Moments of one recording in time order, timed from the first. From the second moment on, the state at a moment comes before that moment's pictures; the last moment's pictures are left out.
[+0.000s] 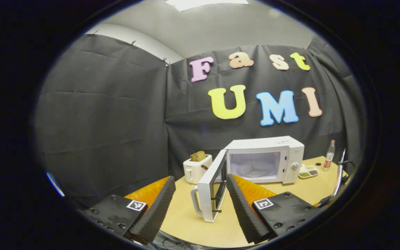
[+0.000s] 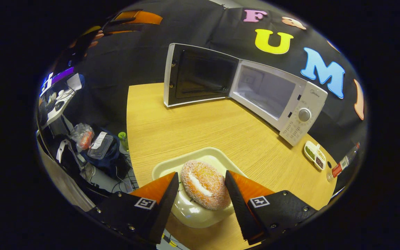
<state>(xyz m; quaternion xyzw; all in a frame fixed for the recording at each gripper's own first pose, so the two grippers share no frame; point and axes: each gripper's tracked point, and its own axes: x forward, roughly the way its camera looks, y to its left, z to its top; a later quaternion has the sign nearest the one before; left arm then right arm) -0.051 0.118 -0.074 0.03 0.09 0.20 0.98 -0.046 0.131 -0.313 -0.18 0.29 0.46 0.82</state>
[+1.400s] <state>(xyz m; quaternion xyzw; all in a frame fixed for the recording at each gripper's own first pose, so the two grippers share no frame) -0.010 0.162 -0.047 0.01 0.03 0.23 0.97 0.062 0.162 -0.218 -0.24 0.17 0.40 0.87</state>
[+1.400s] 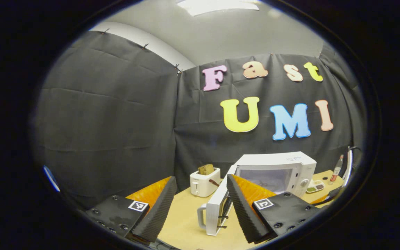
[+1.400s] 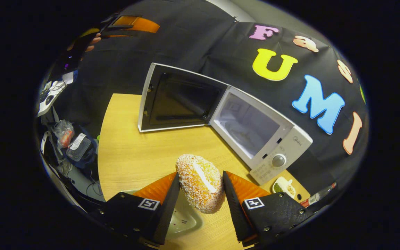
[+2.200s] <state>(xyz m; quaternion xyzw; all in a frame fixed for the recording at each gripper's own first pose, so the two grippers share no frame) 0.010 0.252 -0.046 0.01 0.01 0.26 0.97 0.190 0.233 -0.171 -0.29 0.07 0.34 0.89</state>
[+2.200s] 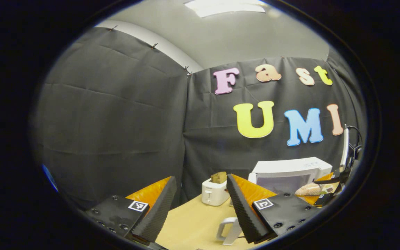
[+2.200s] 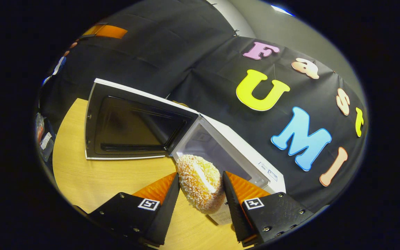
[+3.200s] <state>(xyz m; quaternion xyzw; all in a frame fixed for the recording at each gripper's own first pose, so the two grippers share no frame) 0.017 0.337 -0.107 0.00 0.09 0.33 0.94 0.344 0.292 -0.271 -0.37 0.08 0.28 0.88</state>
